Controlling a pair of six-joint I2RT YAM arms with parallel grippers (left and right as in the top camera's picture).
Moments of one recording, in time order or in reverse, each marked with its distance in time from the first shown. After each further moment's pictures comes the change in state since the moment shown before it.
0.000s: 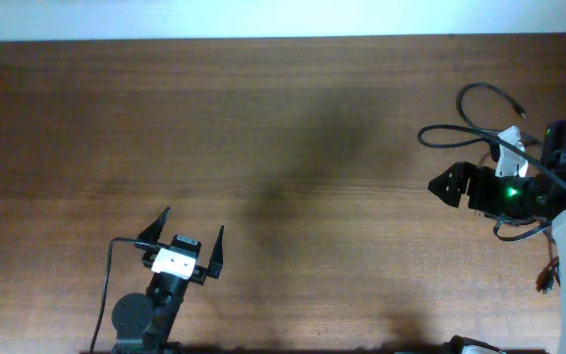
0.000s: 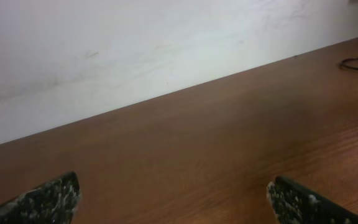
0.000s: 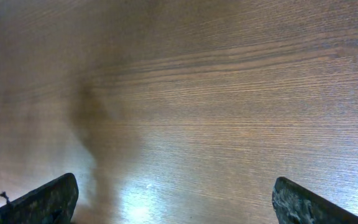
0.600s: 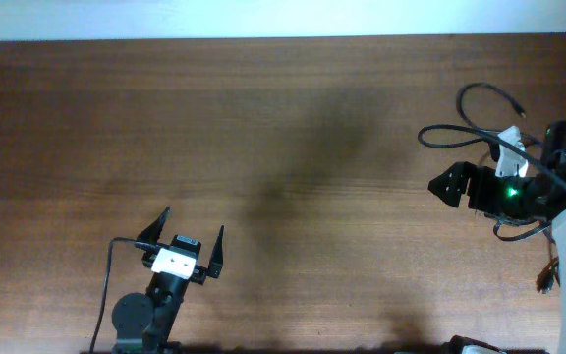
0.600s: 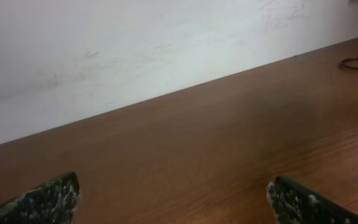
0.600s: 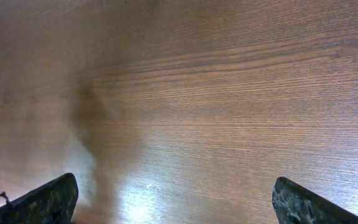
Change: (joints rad) left arm 0.000 0.000 0.000 0.000 0.000 0.000; right arm 0.000 0.000 0.000 0.000 0.000 0.000
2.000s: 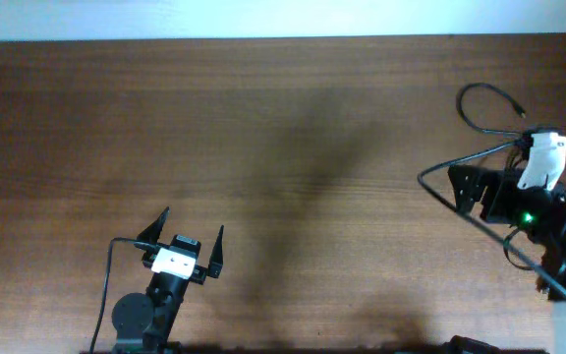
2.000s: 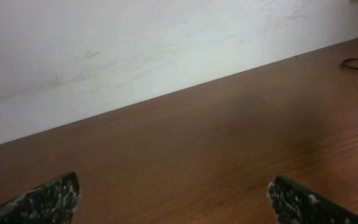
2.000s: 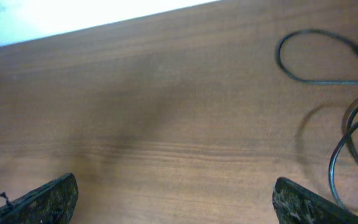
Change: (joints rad) left arm 0.000 0.000 0.000 0.000 -0.003 0.000; right arm 0.000 -0.369 -0.104 0.288 0.058 0.000
